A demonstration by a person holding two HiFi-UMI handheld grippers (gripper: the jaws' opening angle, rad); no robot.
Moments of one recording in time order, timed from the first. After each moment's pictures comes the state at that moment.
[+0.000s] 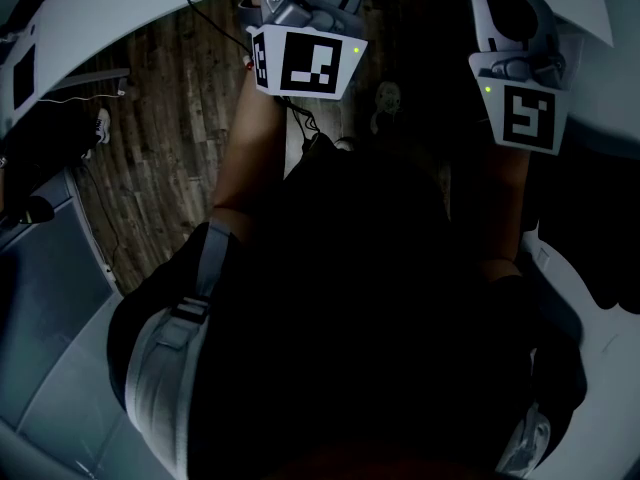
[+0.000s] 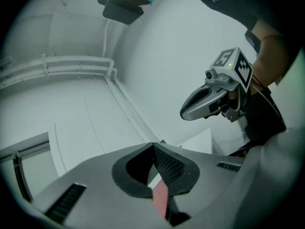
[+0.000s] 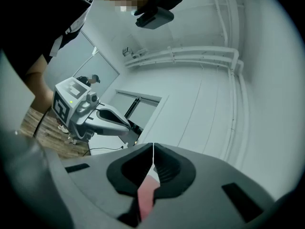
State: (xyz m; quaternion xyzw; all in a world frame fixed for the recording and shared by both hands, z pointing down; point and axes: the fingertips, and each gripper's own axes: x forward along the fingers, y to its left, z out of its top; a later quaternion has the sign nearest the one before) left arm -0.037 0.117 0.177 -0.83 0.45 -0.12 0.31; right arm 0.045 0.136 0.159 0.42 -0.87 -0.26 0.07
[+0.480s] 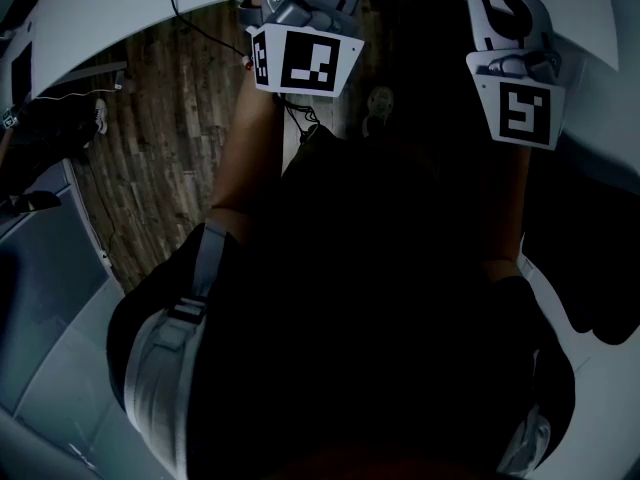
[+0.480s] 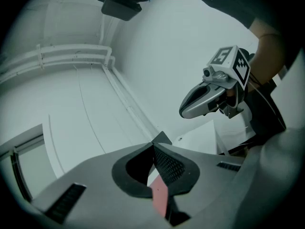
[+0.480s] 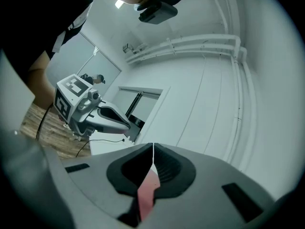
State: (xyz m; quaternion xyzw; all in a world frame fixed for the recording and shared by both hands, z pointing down) left arm -0.010 0.038 0.211 -0.82 0.47 -0.16 0.28; right arm 0.076 0.052 0.193 0.39 -0.88 -0.24 0.10
